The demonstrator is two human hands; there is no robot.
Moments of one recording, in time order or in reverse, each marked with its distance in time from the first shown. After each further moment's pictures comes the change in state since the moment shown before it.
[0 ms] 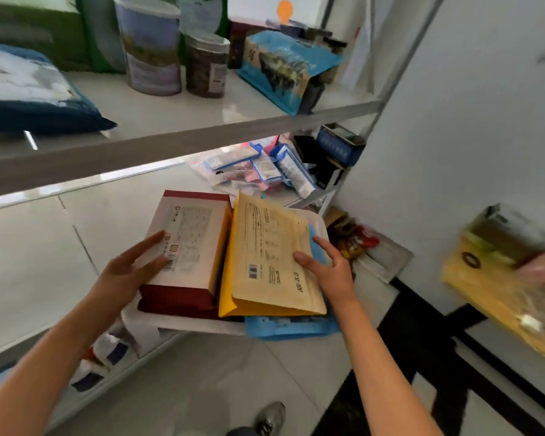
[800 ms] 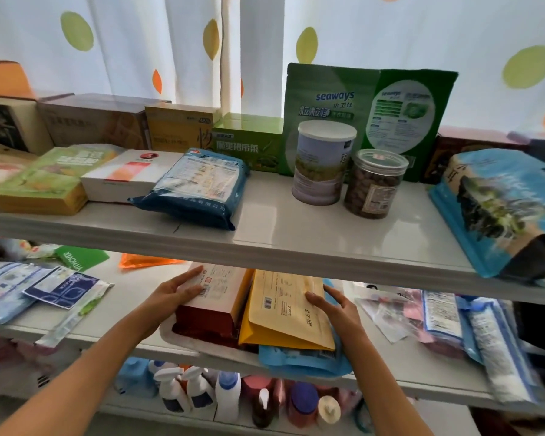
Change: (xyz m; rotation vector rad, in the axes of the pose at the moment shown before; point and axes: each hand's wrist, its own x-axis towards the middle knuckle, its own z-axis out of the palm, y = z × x) left_hand 0.066 0.024 -0.072 0.009 0.624 -0.127; right_hand 0.241 -0.032 0.216 -0.083 -0.896 0.096
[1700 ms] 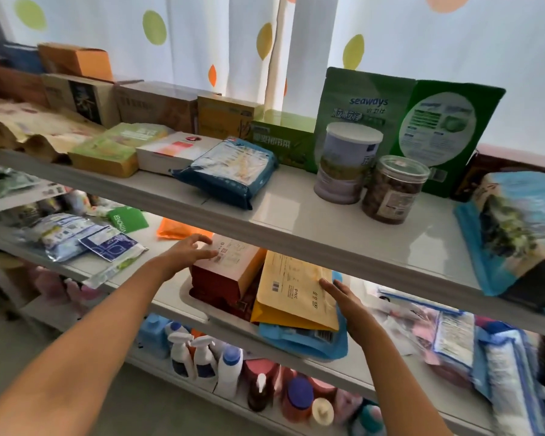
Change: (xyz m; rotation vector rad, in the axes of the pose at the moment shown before) left_hand -0.011 0.033 0.001 0.275 0.228 -0.041; right_hand 0.046 0.002 -0.031 -0.235 -0.207 0.171
